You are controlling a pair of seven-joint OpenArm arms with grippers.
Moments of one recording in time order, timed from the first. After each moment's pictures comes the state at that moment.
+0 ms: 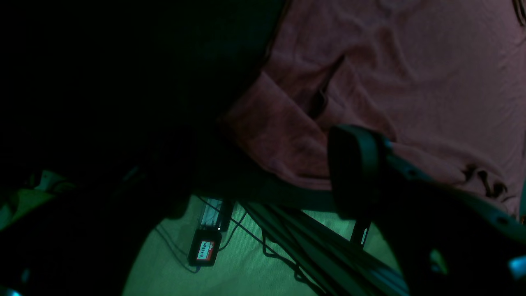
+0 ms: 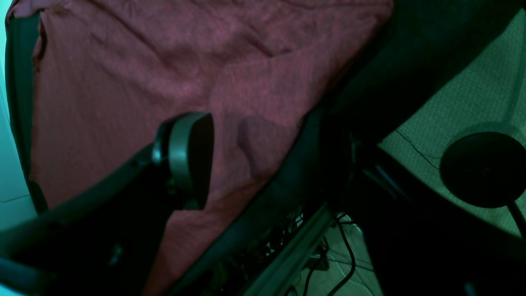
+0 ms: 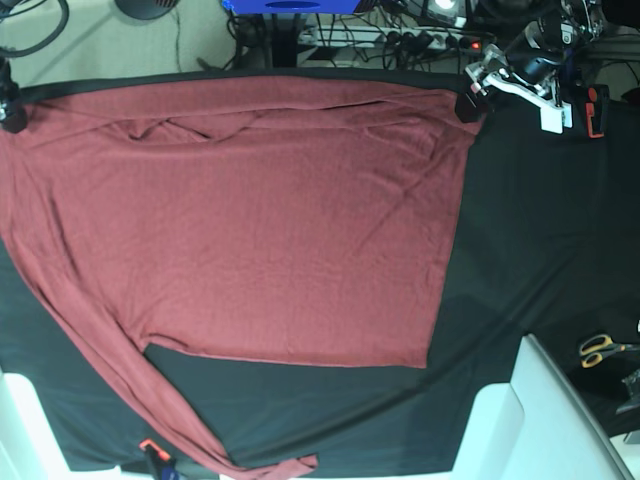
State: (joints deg) left arm 31.0 -8.4 -31.3 85.7 -44.1 -25.4 40.8; right arm -9.5 9.5 72.0 60.2 39.2 34.9 -55.8
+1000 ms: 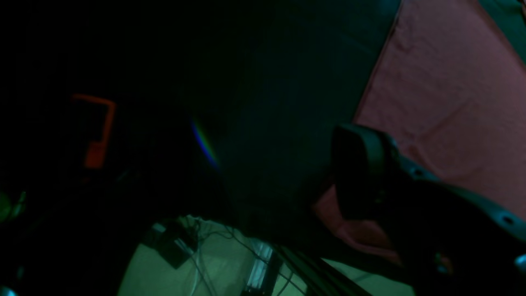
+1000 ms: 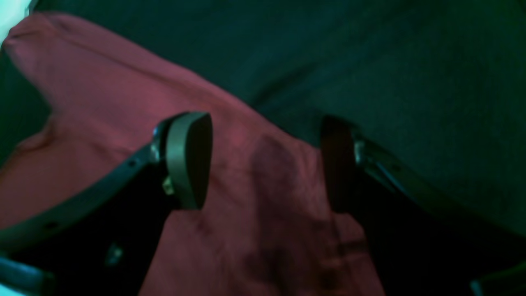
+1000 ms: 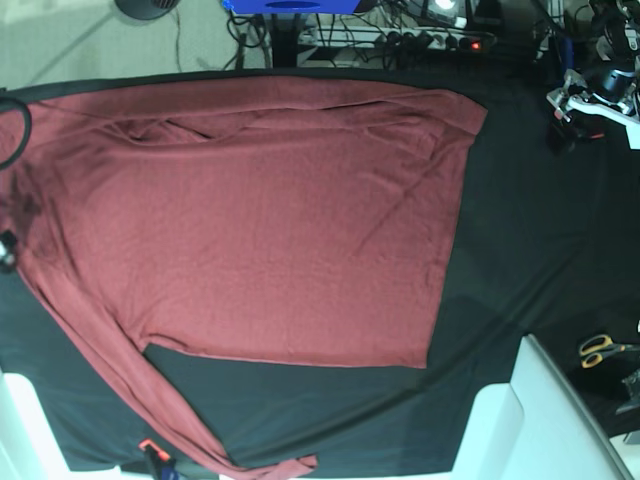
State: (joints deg) left arm 30.2 -11.9 -46.9 92.9 -43.9 -25.5 41.0; right arm 23.3 32.8 7.6 11.7 39.2 27.7 -4.7
